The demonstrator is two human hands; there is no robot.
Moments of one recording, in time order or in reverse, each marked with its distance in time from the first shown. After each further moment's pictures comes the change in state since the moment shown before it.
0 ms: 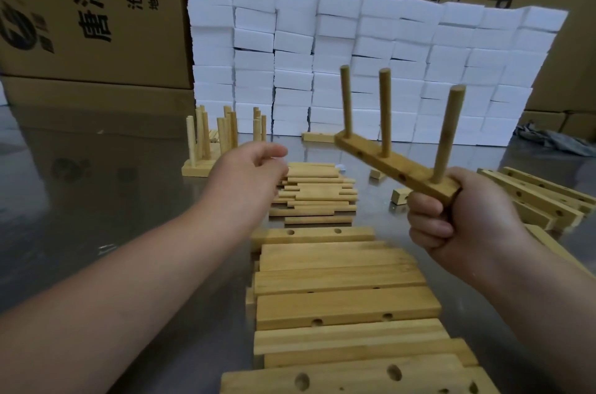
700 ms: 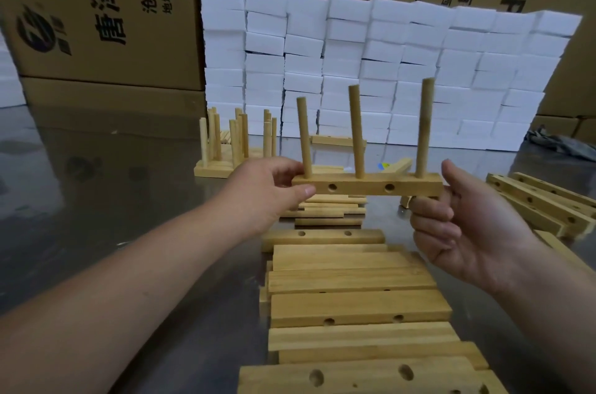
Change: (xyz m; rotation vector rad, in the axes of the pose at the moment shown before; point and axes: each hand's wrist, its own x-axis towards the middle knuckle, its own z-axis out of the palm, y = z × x) left_hand 0.009 -0.015 -0.009 0.144 -0.248 0.072; right_hand 0.008 0.000 -0.005 0.167 -0.188 0.201
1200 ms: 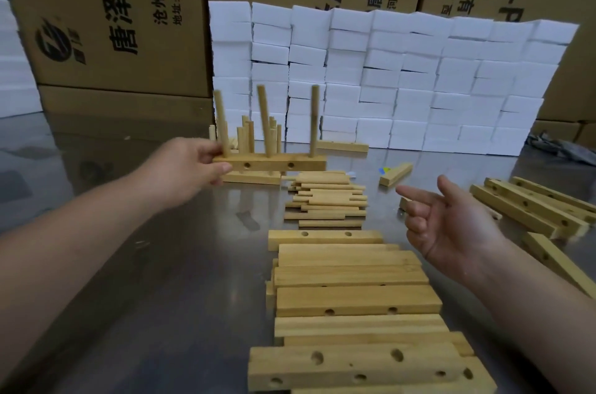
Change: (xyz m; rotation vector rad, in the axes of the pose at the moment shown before) left_hand 0.004 -0.023 -0.085 0.308 0.156 -0.136; right_hand 0.017 0.010 -0.016 -0.040 0.189 -0.105
